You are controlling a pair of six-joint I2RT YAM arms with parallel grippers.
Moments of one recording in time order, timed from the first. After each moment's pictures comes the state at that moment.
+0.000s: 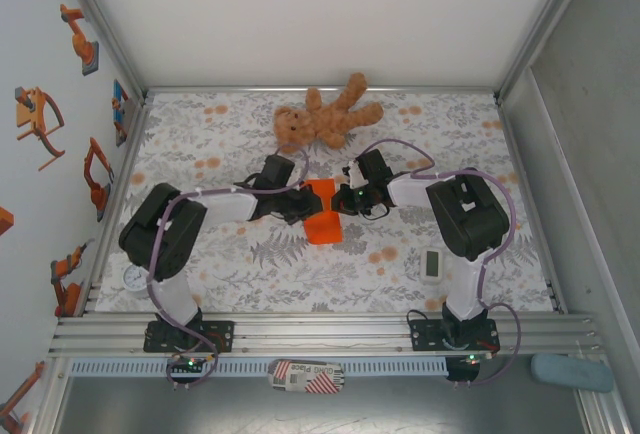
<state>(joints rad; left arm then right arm) -0.66 1.82 0.93 0.00 0.52 -0.91 0.50 1.96 1.01 -0.12 -0.58 0.57</state>
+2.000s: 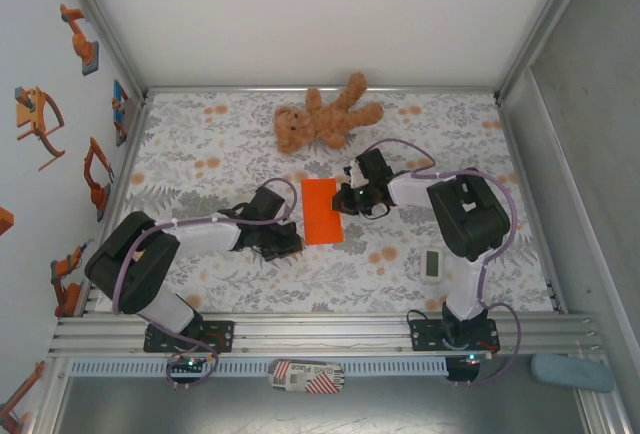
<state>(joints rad) -0.72 1.53 0.65 -0.21 0.38 -0.88 0.49 1.93 1.04 -0.16 -0.55 0.59</state>
